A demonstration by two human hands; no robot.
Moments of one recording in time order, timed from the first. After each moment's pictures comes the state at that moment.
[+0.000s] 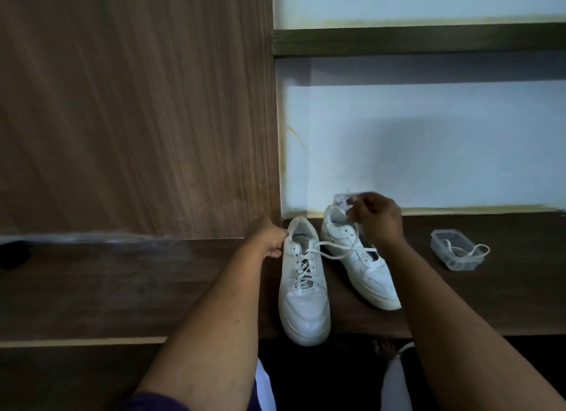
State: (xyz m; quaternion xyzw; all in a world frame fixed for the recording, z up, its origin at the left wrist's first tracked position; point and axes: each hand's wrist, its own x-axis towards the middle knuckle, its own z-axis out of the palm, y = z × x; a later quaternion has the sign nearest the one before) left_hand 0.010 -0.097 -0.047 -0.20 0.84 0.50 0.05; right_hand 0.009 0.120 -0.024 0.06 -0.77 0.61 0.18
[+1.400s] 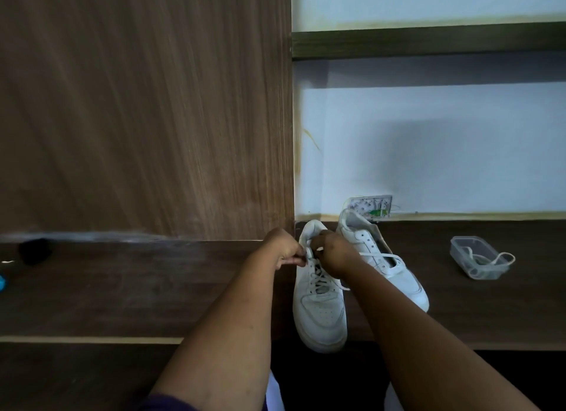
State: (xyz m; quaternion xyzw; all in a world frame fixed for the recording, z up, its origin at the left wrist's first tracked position) left_hand 0.023 -0.096 -0.052 -0.18 0.76 0.62 0.11; right_hand 0.006 0.045 -0.071 0.21 -0.93 0.30 0.01
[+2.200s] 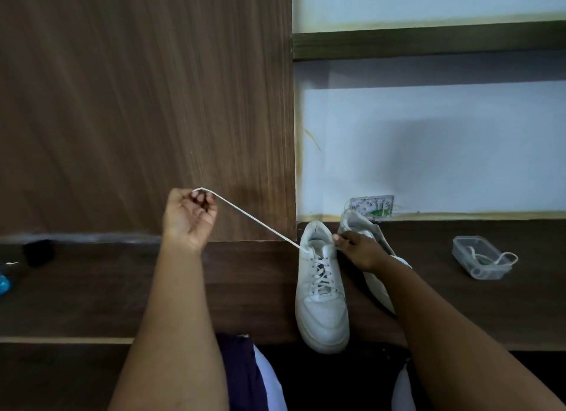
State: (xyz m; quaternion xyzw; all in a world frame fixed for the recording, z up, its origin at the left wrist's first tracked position) left_hand 0.072 -0.220 0.017 -0.05 0.25 0.95 -0.20; right_hand -0.002 0.088 -0.063 0.13 -0.93 0.34 -0.06
